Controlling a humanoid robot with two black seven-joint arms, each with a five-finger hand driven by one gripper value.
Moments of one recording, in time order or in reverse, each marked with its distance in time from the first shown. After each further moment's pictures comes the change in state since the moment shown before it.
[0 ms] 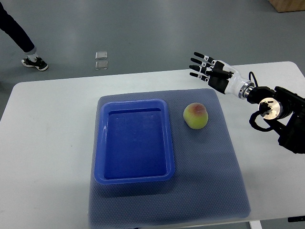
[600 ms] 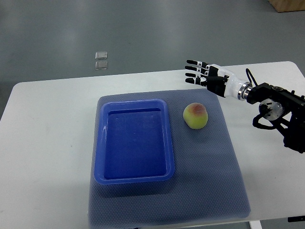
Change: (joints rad) left arm 0.006 0.000 -0.001 0.006 -0.002 0.001 0.000; right arm 0.005 -0.028 -0.003 0.049 -0.330 0.038 0.006
